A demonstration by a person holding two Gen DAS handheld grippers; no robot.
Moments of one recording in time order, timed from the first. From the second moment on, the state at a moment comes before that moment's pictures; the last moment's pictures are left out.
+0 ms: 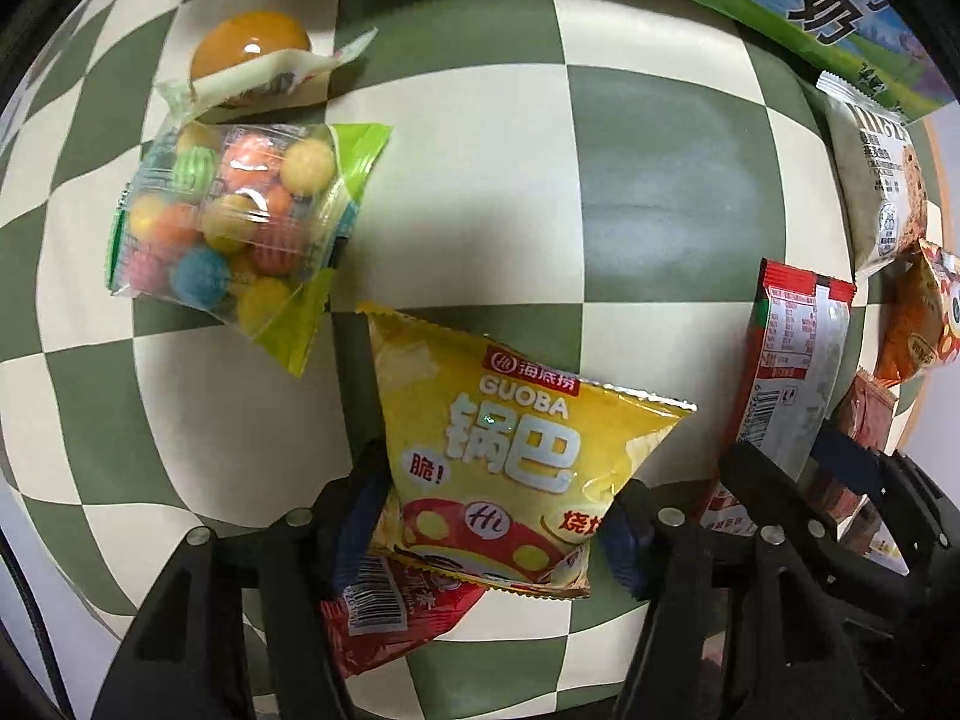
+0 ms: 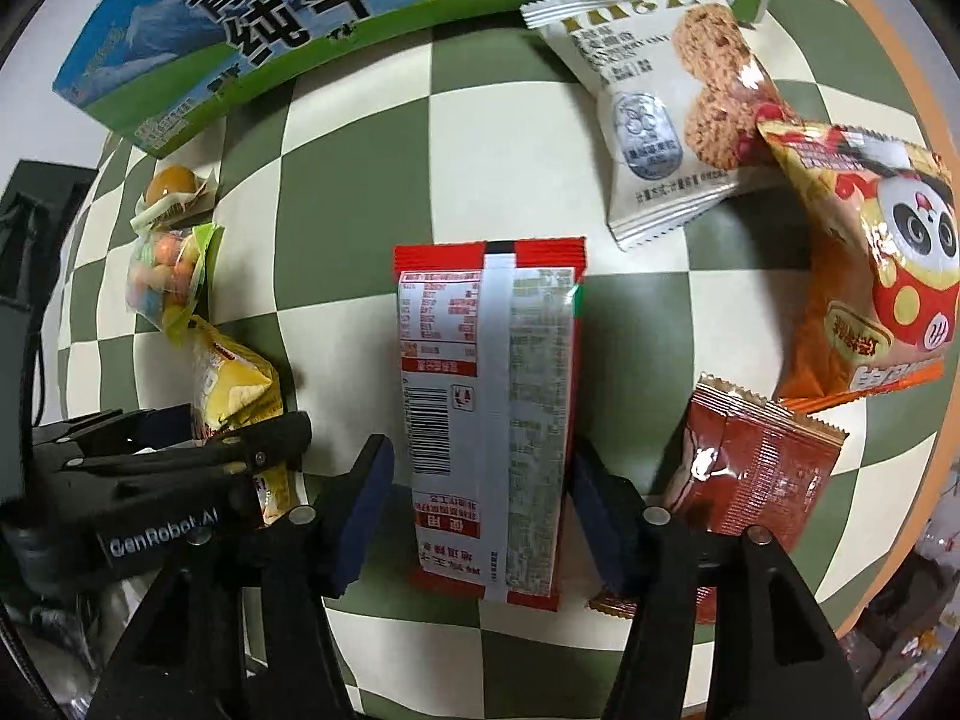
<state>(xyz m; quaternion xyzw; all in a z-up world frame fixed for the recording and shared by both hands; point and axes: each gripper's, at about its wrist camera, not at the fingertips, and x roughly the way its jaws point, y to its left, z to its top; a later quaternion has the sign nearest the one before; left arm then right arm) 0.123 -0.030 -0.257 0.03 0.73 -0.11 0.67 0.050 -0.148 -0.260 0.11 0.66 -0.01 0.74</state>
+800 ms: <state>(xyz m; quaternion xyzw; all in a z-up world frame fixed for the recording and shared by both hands) 0.183 -0.028 -0.038 -0.12 0.63 -0.19 0.74 0.089 -0.168 -0.043 0.13 0.50 0.09 0.85</state>
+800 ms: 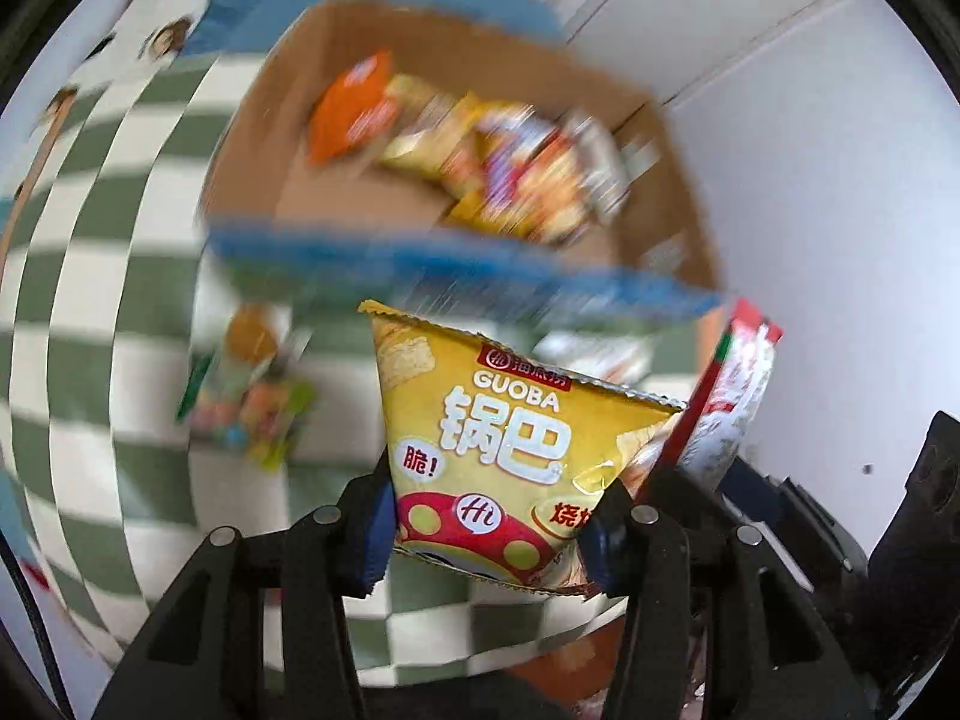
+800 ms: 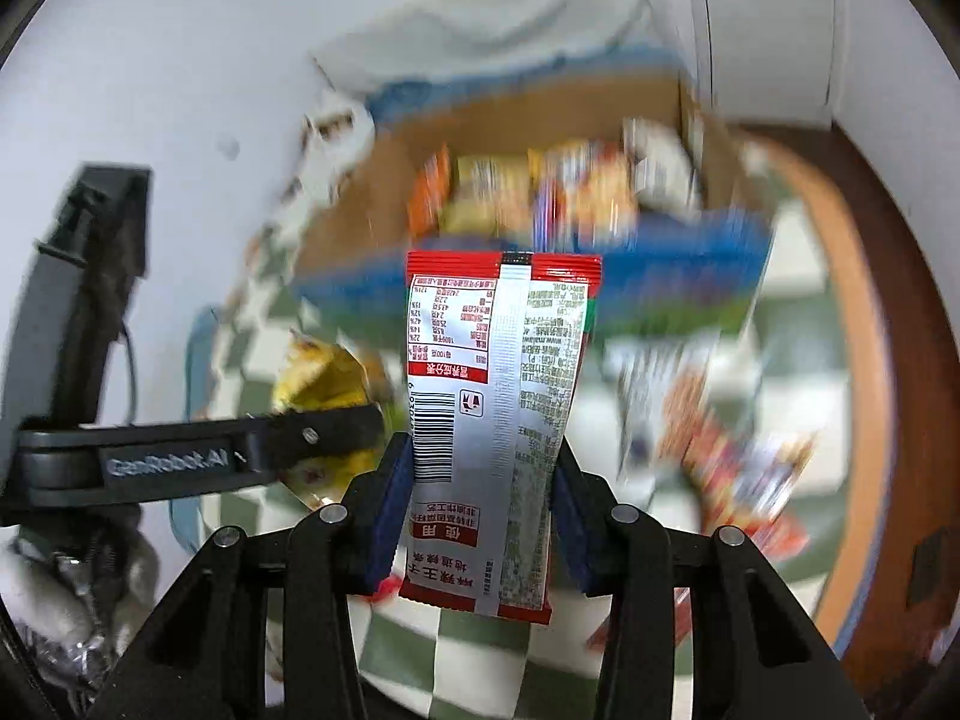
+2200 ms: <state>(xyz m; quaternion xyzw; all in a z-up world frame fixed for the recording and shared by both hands) 0.379 -0.055 -0.182 -0.06 0.74 -0.07 0.66 0.298 -0.239 -0.147 0.05 0.67 -0.02 0.74</state>
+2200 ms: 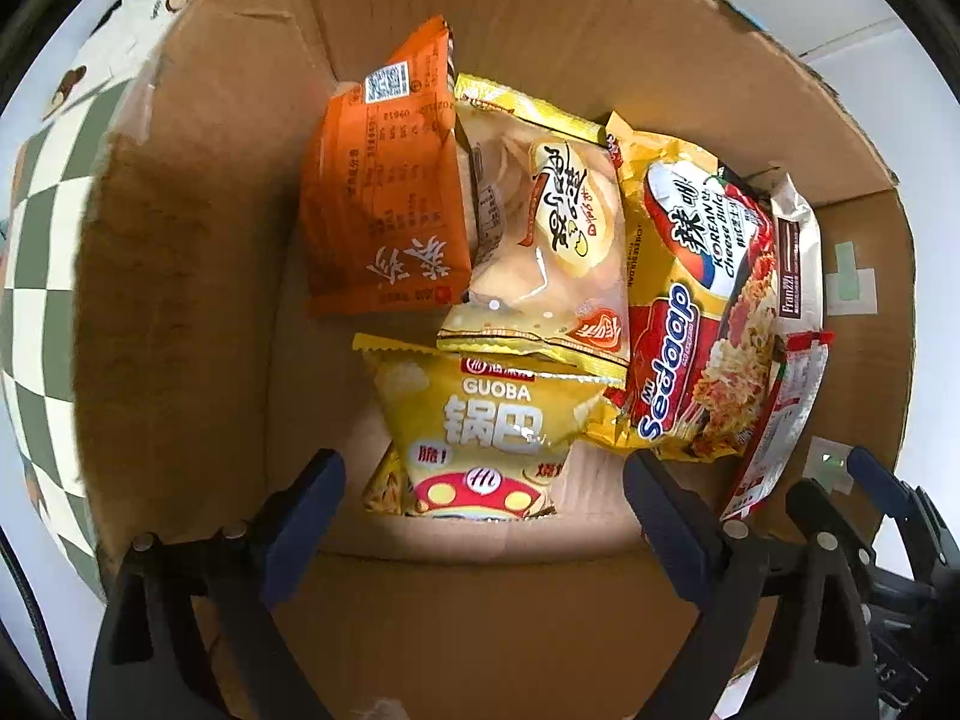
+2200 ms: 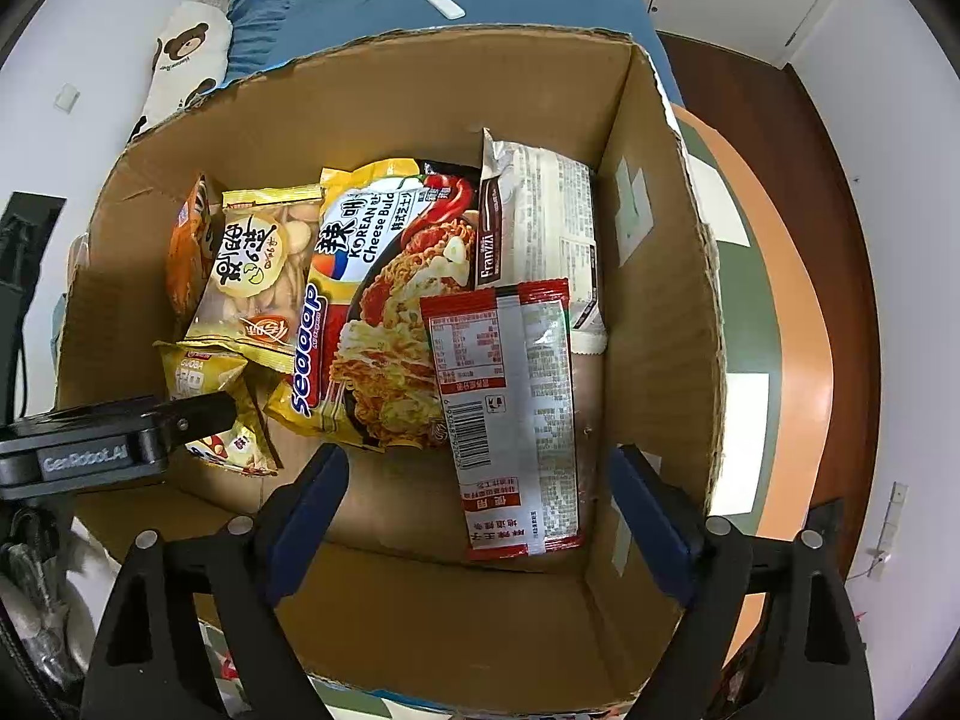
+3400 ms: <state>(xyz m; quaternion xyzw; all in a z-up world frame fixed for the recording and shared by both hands) 0.215 -0.047 0.006 -0.01 0.51 -0.09 0.86 0.164 -0.198 -0.016 0.04 0.51 0.01 0.86</state>
